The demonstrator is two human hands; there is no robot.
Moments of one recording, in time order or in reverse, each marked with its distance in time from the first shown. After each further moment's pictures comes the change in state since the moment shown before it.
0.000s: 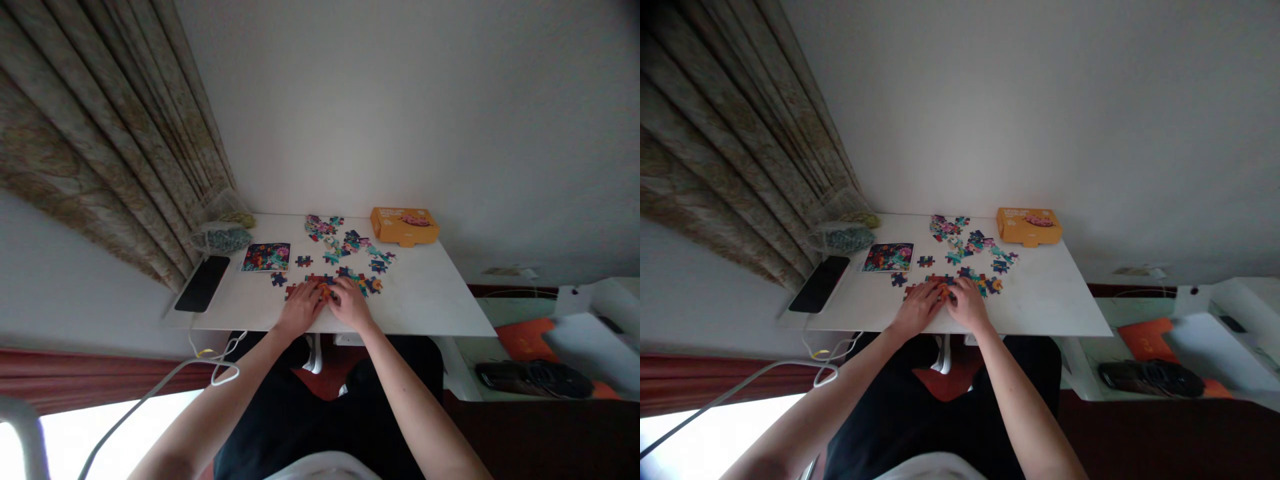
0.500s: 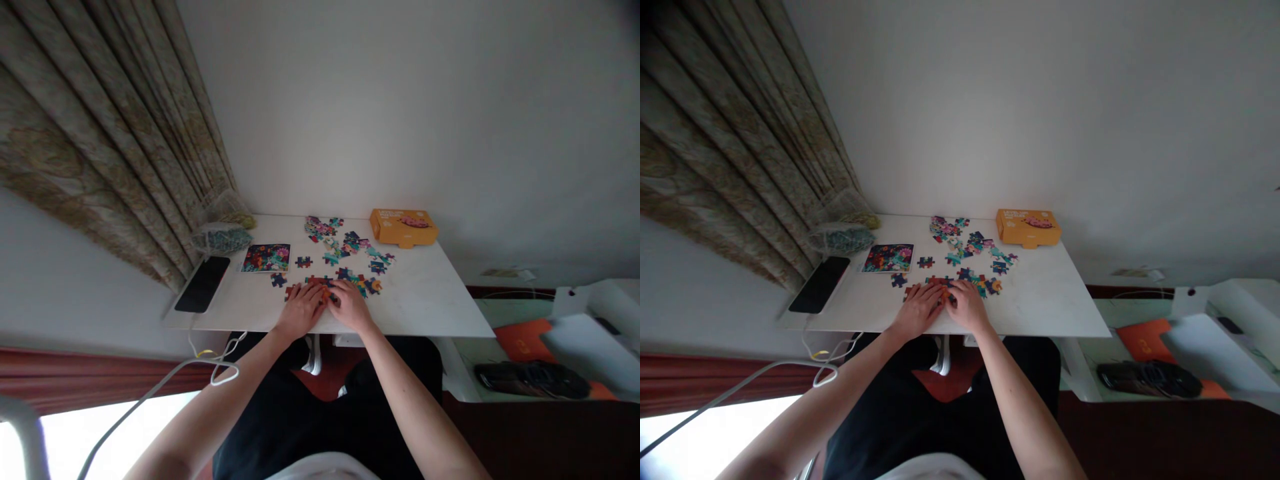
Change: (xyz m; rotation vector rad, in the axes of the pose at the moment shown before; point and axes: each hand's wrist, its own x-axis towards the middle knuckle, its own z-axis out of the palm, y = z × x) left_hand -0.002 0.003 -0.004 0.001 -0.045 0.027; right_hand -0.001 -0.001 0.000 0.034 -0.009 -0.017
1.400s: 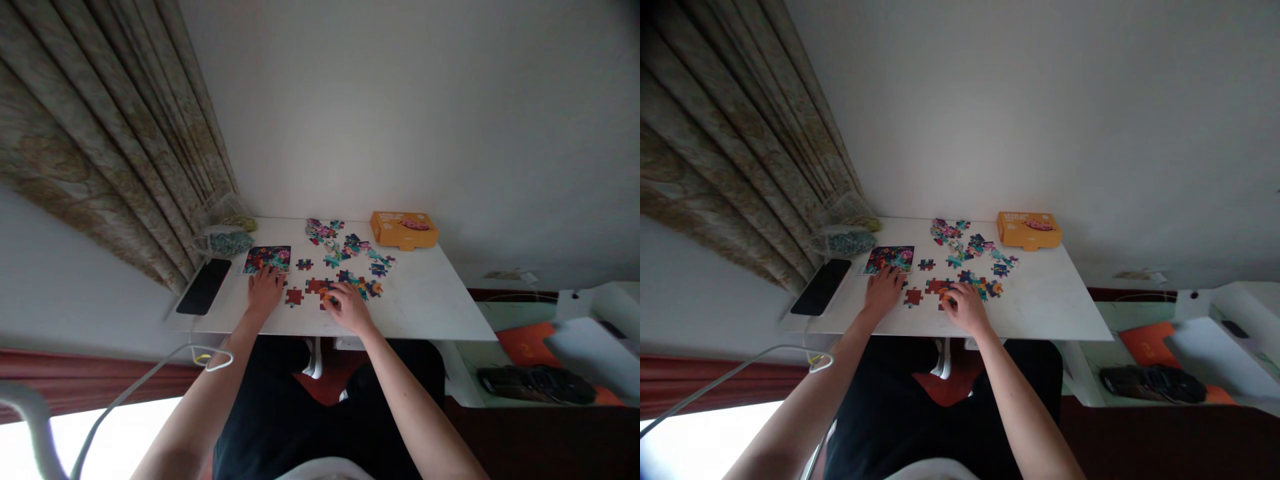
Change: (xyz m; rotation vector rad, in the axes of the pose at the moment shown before) left_hand 0.012 -0.078 -0.037 0.113 0.007 -0.663; right_hand -0.002 0.002 0.002 0.006 0.011 -0.004
